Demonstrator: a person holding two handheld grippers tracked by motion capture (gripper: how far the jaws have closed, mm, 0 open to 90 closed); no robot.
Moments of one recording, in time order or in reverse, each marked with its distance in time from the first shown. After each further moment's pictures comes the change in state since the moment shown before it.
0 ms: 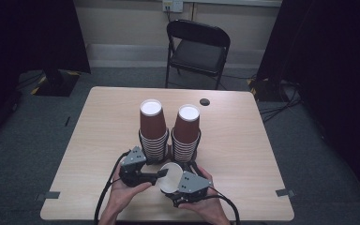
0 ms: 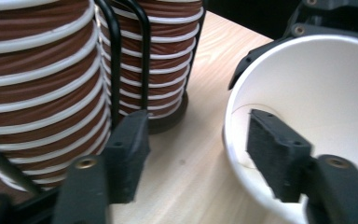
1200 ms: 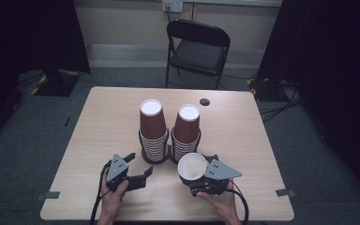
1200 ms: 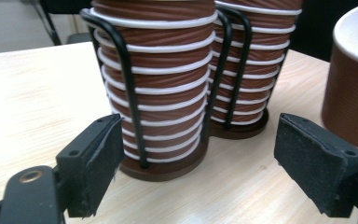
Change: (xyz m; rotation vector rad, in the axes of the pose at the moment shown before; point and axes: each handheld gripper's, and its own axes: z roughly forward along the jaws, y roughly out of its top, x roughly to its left) left arm 0.007 -0.044 -0.022 -0.196 0.328 -0.019; right arm -0.036 -0.030 -0.039 -0.091 -0.128 0.271
